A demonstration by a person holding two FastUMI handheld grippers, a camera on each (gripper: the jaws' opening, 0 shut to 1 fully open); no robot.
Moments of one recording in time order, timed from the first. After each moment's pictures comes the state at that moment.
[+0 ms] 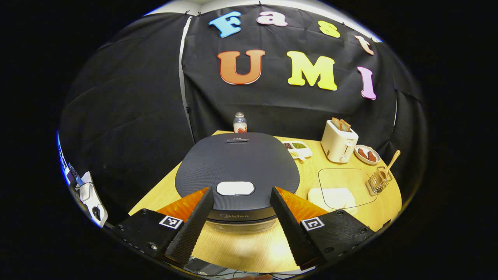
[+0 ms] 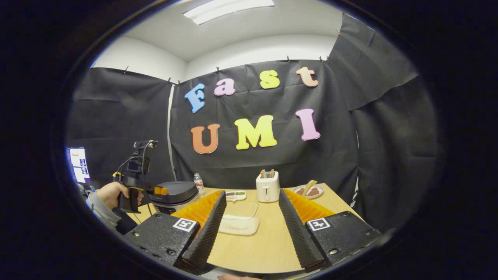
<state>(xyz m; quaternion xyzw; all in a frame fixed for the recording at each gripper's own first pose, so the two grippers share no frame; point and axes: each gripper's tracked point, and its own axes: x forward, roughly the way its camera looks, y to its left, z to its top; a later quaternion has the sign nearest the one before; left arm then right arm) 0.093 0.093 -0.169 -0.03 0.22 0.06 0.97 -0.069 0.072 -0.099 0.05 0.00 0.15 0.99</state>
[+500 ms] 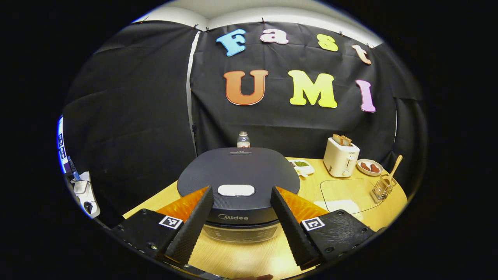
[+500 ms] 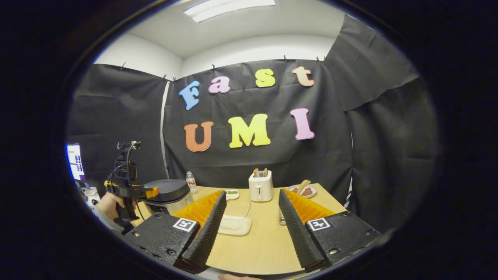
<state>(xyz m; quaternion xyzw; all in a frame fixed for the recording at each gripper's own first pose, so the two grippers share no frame) 0.096 0.093 -0.180 -0.03 0.14 0.08 0.99 -0.055 0.074 -0.102 0.04 0.00 0.12 0.99</state>
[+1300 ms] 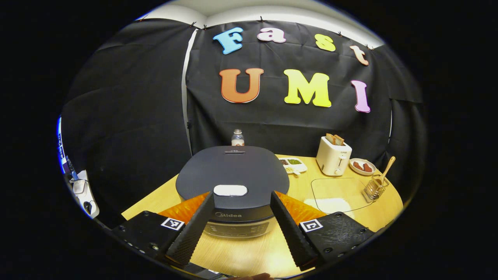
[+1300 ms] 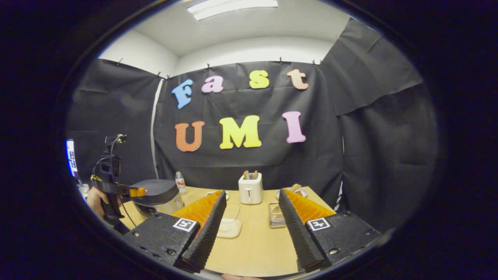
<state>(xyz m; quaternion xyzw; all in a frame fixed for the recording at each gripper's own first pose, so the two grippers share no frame) 0.073 0.074 -0.151 -0.03 0.14 0.05 0.99 -0.045 0.060 -0.092 0.03 0.00 0.08 1.00</state>
